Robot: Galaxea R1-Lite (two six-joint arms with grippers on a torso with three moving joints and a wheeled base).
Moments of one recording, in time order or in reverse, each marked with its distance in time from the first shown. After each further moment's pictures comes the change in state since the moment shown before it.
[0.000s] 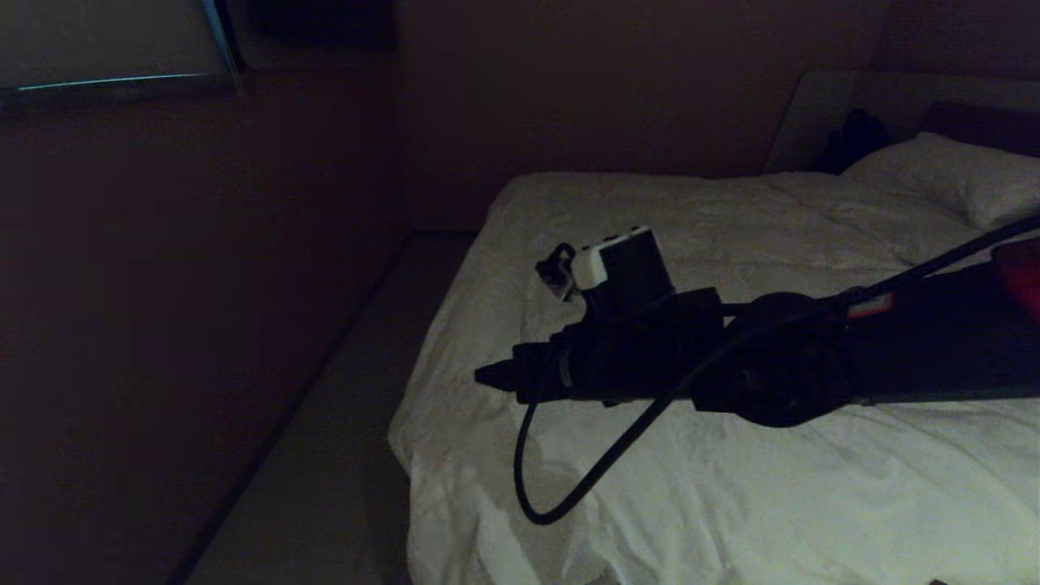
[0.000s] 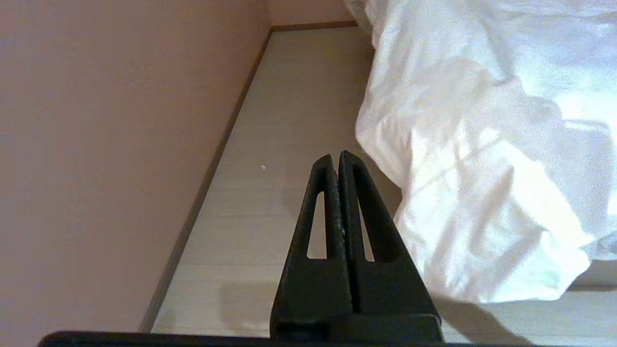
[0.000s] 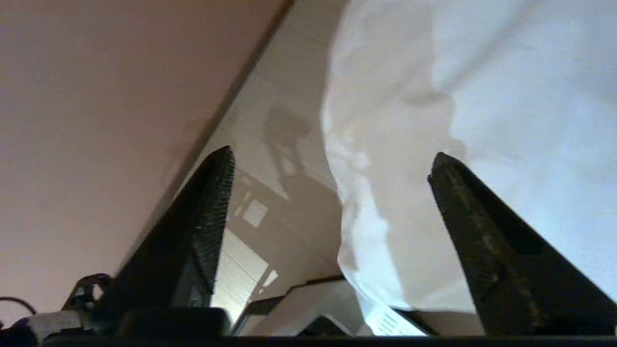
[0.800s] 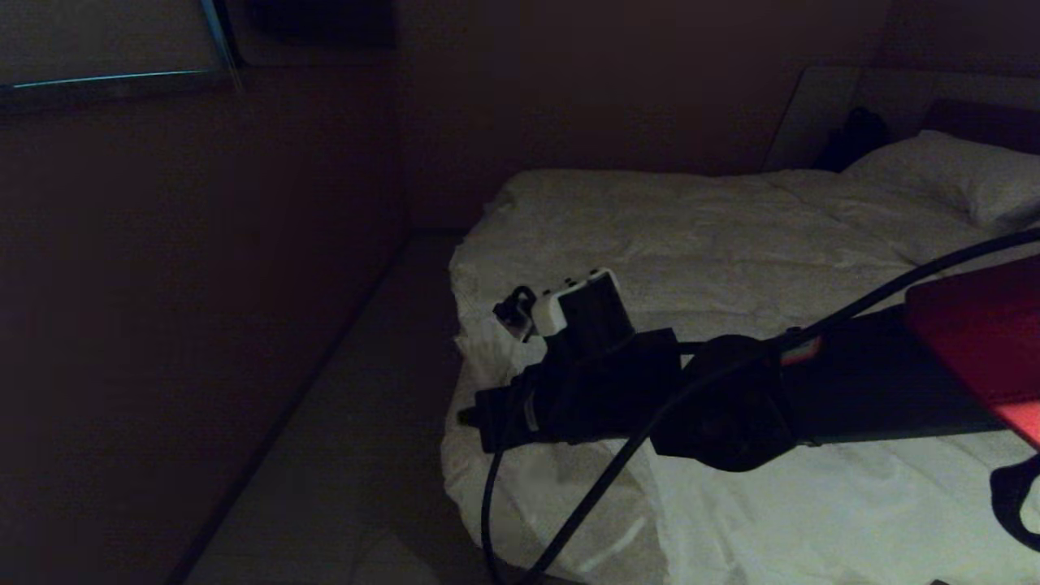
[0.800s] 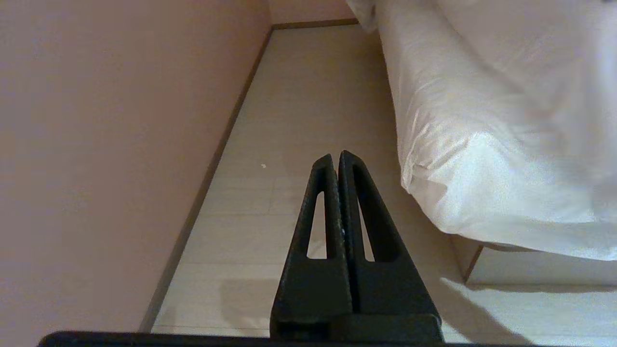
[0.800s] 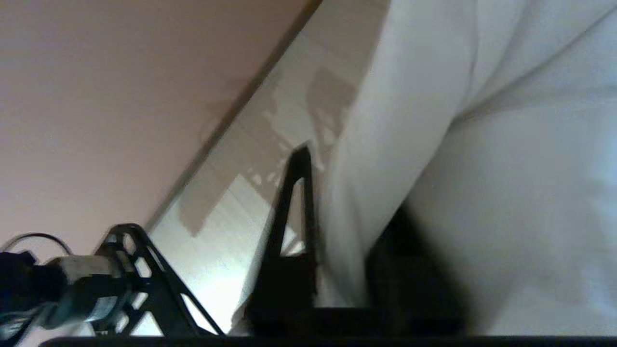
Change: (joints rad) left arm 0.000 0.000 0.000 0.000 0.000 0.000; right arm 0.087 0.067 0.028 -0.083 0.116 -0.004
